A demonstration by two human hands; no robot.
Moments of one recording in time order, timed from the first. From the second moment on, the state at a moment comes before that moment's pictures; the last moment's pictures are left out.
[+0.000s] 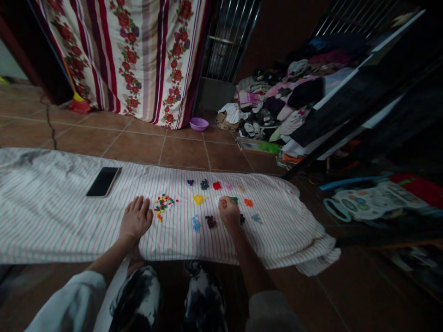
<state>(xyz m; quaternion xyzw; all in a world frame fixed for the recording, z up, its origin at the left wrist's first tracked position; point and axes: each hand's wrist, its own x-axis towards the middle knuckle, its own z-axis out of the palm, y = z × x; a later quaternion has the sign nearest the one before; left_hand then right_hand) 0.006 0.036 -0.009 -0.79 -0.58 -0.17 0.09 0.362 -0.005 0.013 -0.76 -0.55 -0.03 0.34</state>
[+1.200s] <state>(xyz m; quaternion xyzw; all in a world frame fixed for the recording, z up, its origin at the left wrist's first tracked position) 0.009 0.034 -0.003 -0.79 -0.59 -0.18 0.06 0.205 0.031 0.001 -0.66 -0.70 0.11 0.24</state>
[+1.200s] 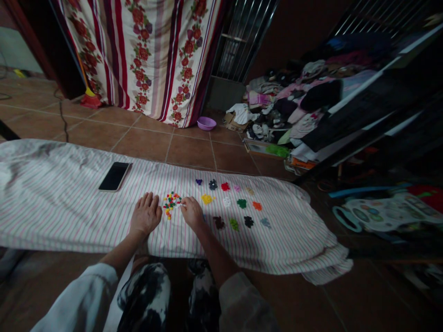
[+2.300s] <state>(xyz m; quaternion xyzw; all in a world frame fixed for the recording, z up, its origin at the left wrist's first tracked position) 0.006 0.033 -0.003 -0.80 -0.57 -0.19 0.06 0.325 -0.007 0.020 -0.71 -0.54 0.10 0.44</state>
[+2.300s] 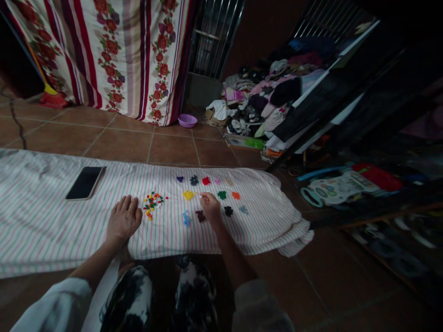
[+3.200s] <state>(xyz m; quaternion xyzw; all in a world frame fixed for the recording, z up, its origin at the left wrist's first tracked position) 0.005 0.034 -0.006 -0.80 -0.57 -0.18 0.07 0.389 -0.008 -0.014 -0.78 -0.53 0.05 0.32</state>
